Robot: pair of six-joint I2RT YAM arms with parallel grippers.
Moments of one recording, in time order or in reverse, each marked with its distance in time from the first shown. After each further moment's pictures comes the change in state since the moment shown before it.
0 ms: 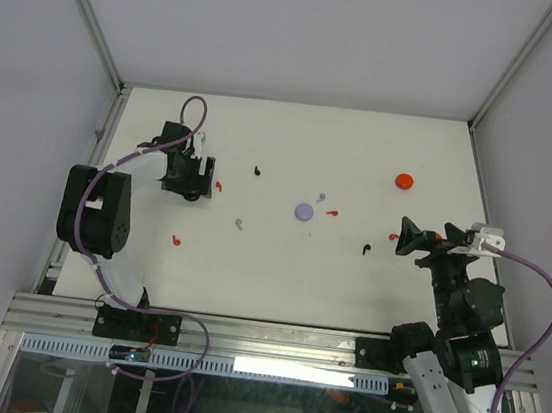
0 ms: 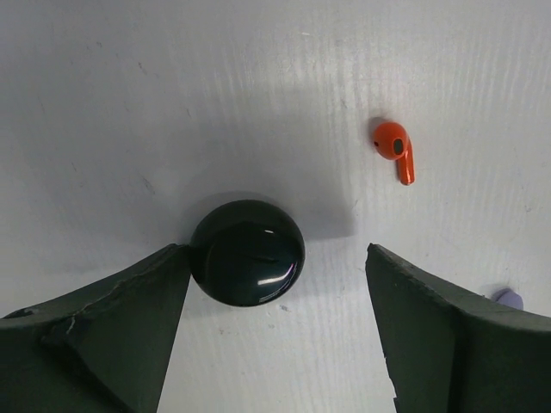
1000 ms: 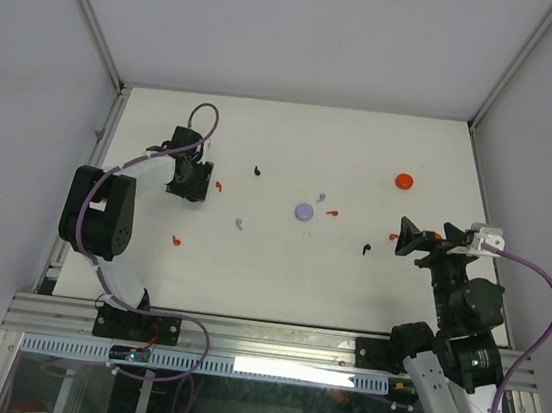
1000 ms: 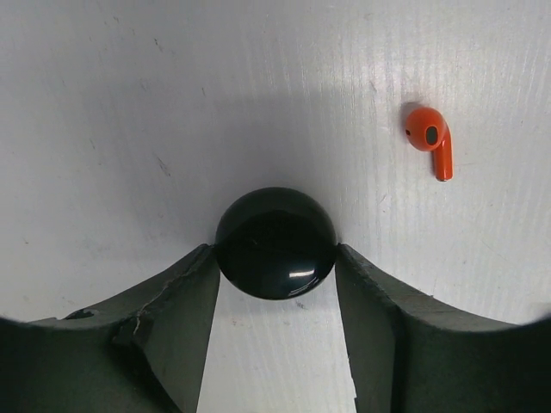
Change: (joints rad) left arm -0.071 -0.008 -0.025 -0.011 -0.184 0.005; right arm 0.007 0.000 0.000 0.000 0.000 0.000
